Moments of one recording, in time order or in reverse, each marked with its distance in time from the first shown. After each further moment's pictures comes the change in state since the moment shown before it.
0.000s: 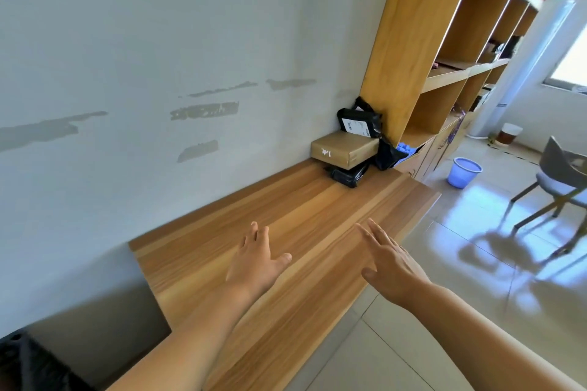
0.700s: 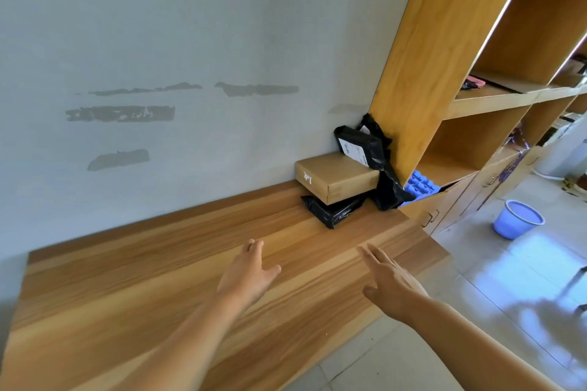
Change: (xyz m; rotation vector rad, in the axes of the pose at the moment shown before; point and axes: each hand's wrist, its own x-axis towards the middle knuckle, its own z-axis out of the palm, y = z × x) left_hand 0.226 0.189 0.134 -0.070 0.065 -0.204; right_hand 0.239 0.281 -0.064 -0.053 -0.183 -0.133
